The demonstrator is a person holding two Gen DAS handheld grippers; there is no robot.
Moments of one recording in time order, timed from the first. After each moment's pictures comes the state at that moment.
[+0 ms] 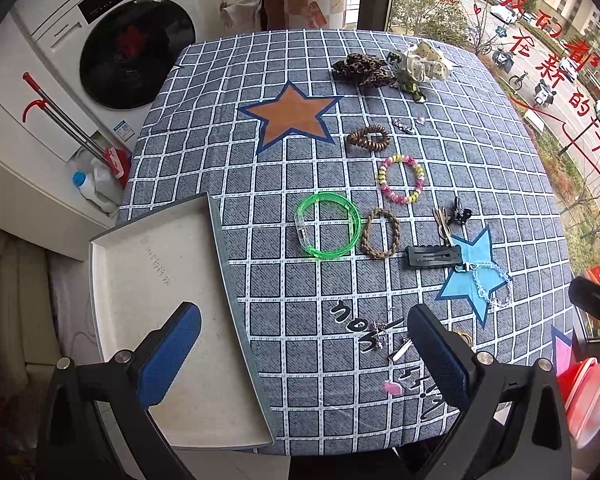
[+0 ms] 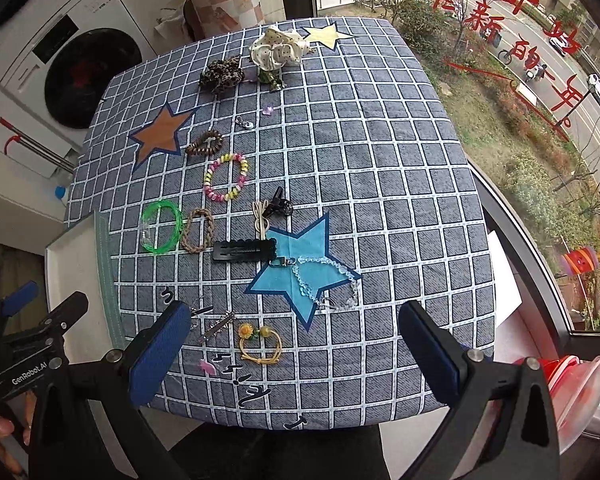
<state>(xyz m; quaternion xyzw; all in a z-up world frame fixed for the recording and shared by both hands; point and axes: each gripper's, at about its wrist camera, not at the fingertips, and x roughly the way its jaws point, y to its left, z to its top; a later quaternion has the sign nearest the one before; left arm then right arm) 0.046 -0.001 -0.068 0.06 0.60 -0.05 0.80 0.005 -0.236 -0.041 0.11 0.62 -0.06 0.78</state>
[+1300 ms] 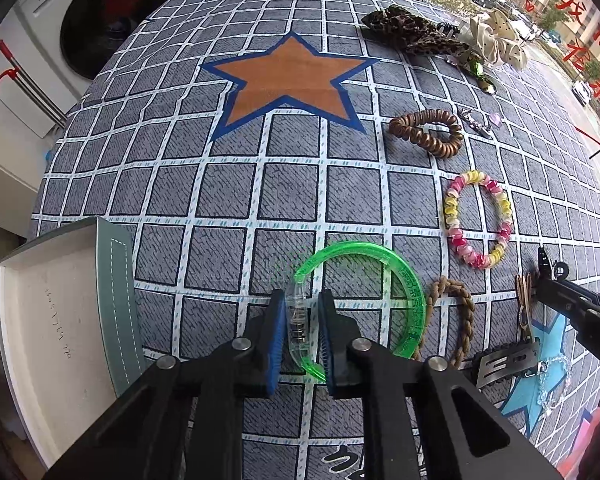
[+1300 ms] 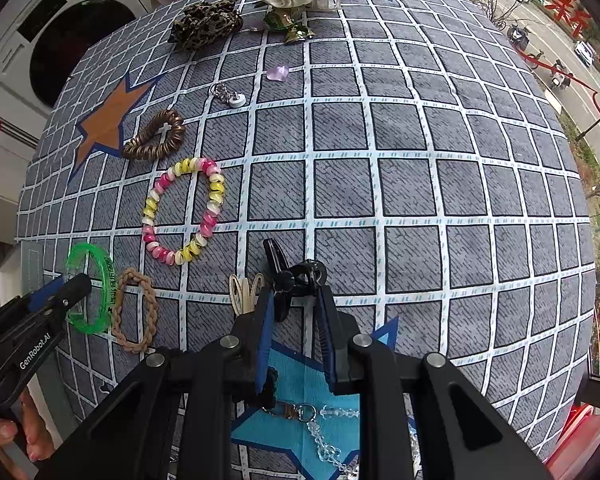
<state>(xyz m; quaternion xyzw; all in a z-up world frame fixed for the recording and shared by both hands) 0.132 -0.022 -0.209 0.02 0.61 -0.04 0.79 0.122 -0.230 -0.192 0.10 0.63 -0.02 0.77</state>
